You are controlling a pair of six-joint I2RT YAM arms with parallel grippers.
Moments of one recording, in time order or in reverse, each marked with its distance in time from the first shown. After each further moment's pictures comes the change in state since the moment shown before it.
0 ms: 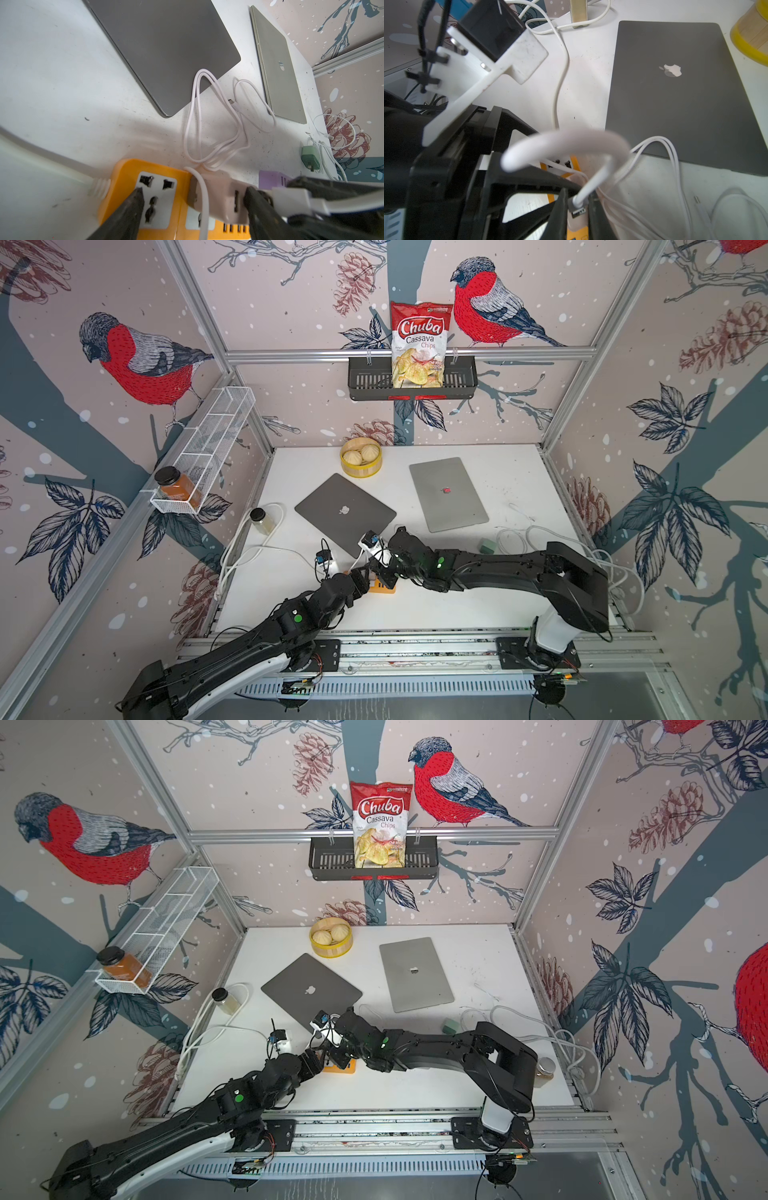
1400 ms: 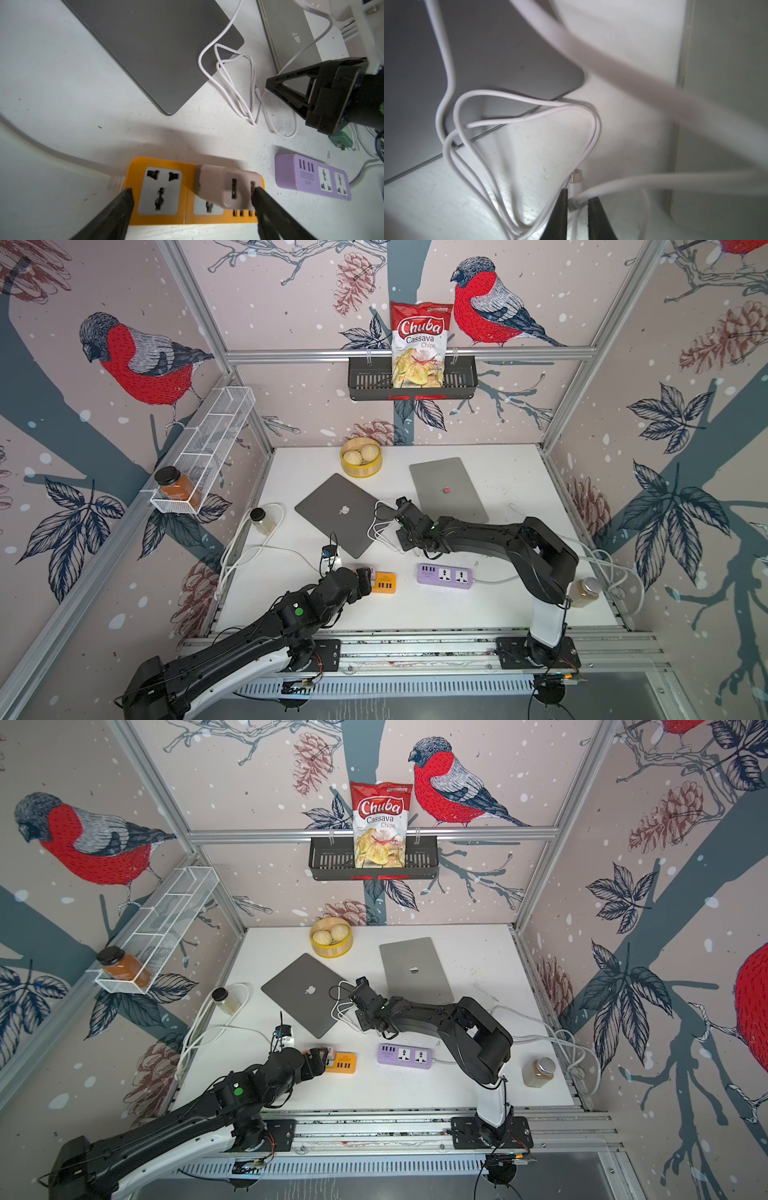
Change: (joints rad) left arm 0.001 0.055 0.119 -0.136 -0.002 0.157; right arm -0.245 0.222 0.208 -0.366 0.303 0.268
